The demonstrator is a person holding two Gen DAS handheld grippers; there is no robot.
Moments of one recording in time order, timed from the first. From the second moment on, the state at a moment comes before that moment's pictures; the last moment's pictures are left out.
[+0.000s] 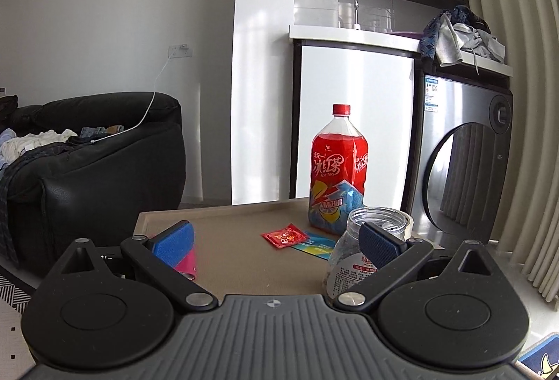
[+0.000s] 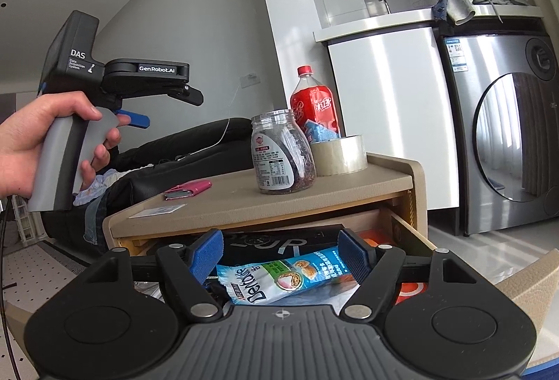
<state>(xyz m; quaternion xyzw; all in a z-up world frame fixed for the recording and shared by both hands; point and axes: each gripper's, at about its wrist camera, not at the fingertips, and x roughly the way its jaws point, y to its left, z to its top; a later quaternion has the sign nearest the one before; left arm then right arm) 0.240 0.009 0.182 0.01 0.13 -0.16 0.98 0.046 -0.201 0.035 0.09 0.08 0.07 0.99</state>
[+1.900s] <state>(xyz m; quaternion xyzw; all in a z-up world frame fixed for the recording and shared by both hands) 0.488 -0.086 0.100 0.08 0.31 -0.13 0.94 0.040 -0.201 0.029 0.07 0.07 0.09 0.99</state>
